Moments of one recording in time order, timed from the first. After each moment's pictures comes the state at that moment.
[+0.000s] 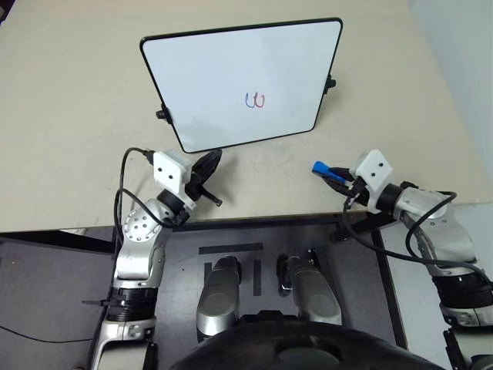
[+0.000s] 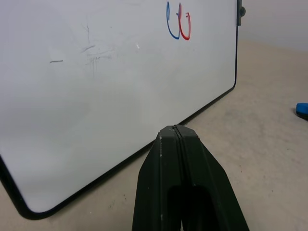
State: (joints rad) left arm -0.02 0.32 0.04 -0.14 -0.28 0.03 -0.58; right arm -0.09 -0.65 0.09 -0.23 0.19 0.36 0.72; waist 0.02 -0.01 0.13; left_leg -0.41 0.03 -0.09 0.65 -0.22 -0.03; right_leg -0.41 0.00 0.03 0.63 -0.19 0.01
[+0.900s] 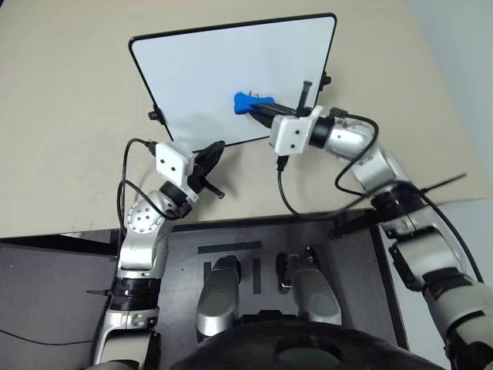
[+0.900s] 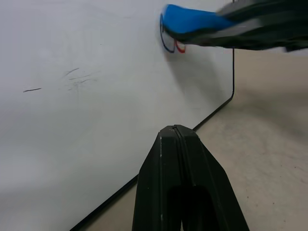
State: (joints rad) left arm -0.07 0.31 0.03 -0.10 -0.28 0.00 -0.57; right arm -0.80 -0.38 0.41 0.51 -0.37 -0.59 0.49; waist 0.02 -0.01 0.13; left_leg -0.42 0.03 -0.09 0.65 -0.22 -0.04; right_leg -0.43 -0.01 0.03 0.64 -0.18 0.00
